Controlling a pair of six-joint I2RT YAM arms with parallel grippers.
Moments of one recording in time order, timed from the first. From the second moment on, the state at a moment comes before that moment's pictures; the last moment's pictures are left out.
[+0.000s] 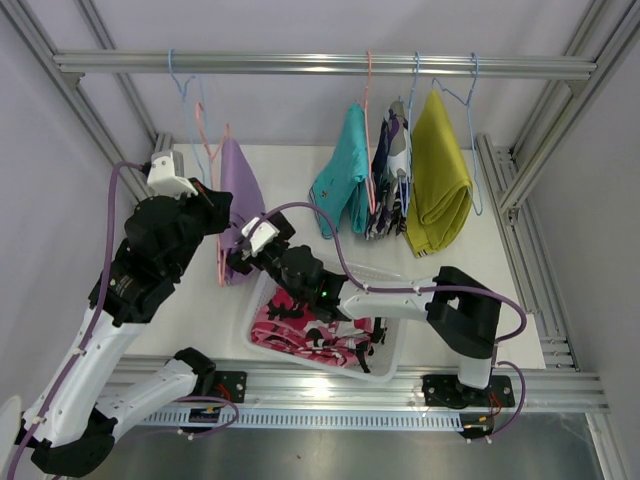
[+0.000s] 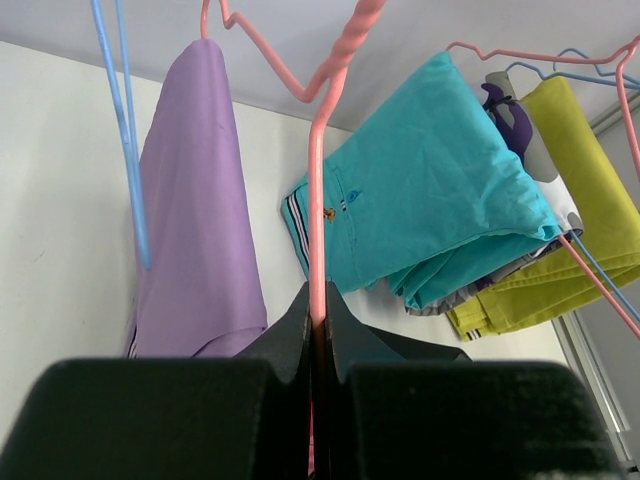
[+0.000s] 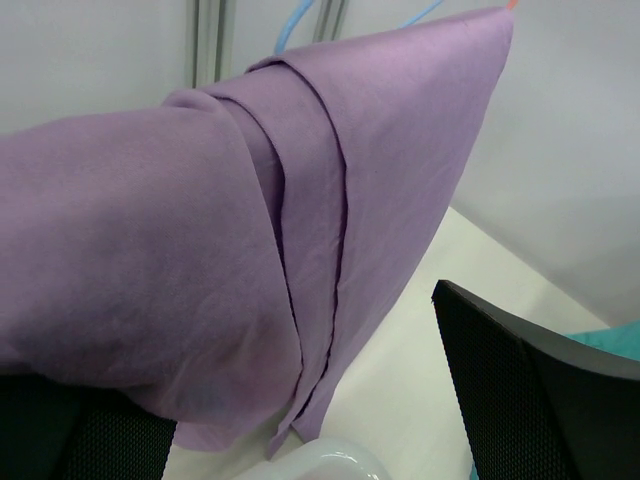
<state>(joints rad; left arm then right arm) -0.54 0.84 1.23 -0.56 -0.36 -0.48 1.22 1.86 1.25 0.73 0.45 -0.31</state>
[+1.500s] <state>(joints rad) -0.54 0.88 1.23 -0.55 -0.42 -0.50 1.22 1.90 1.31 0.78 0.43 -0.41</state>
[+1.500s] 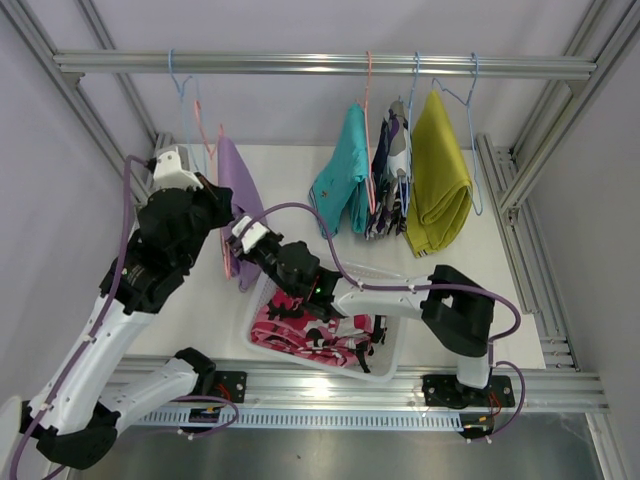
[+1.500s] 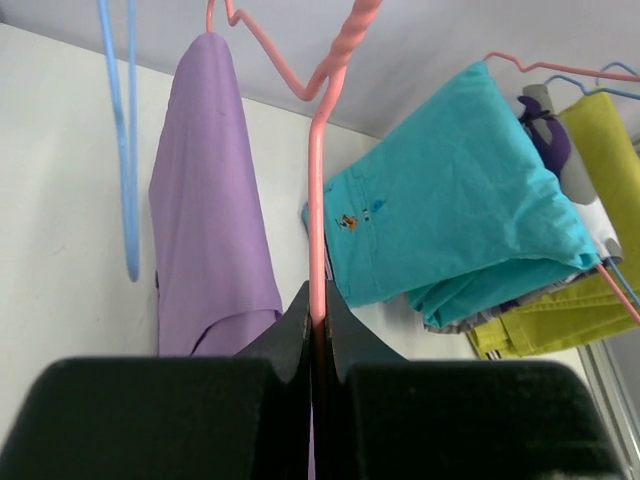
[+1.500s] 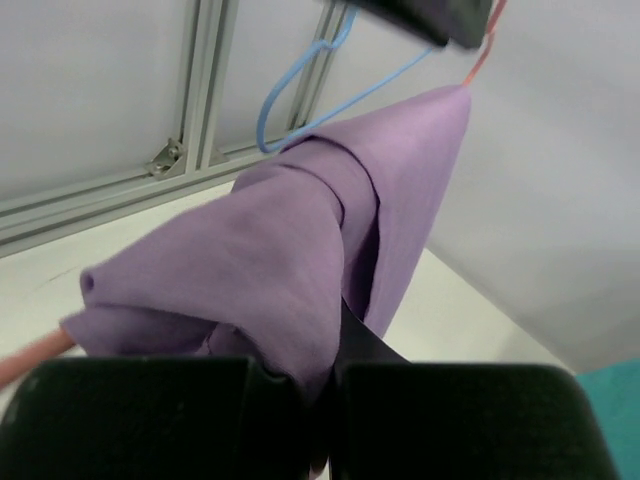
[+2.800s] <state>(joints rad) -0.42 0.94 1.22 -0.48 -0.46 -0.50 1.24 1.47 1.32 0.64 0.60 -0.67</state>
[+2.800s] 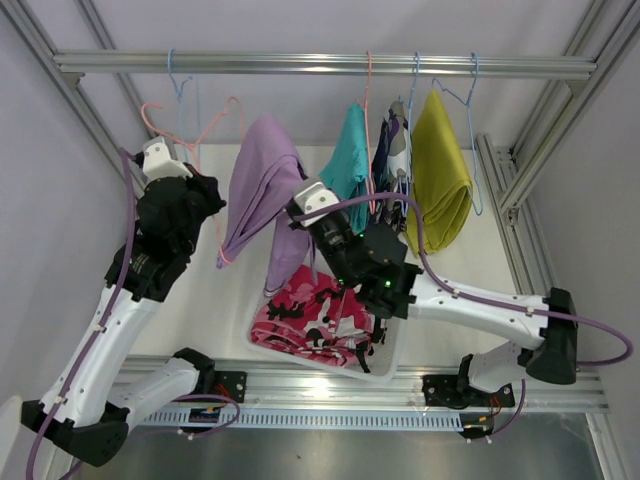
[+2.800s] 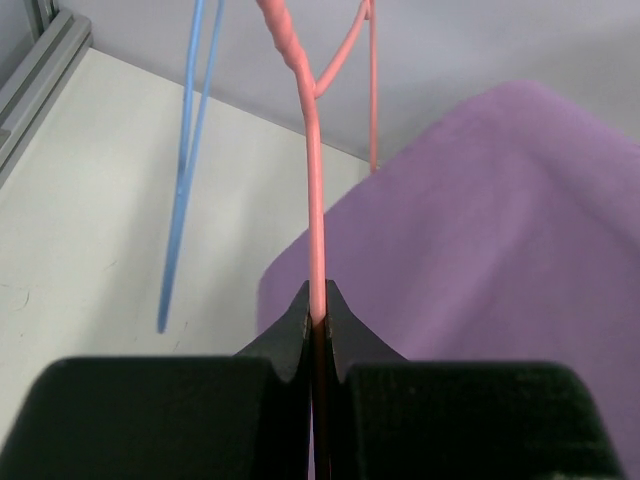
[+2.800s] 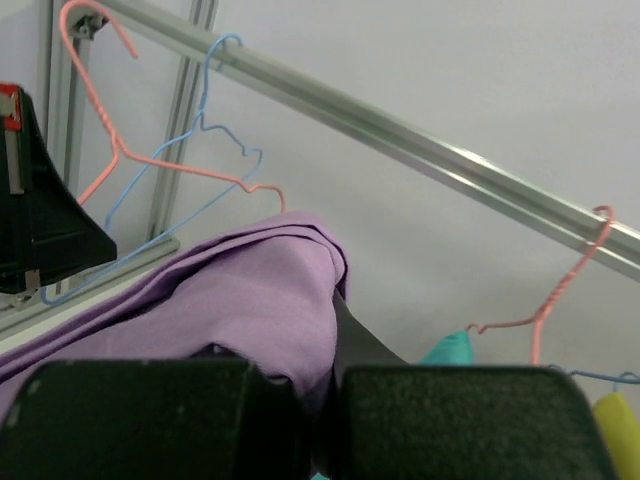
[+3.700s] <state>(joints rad) -0.42 1.00 1.22 -0.47 -0.46 -0.46 1.35 0.83 0.93 0.35 0.80 -0.60</state>
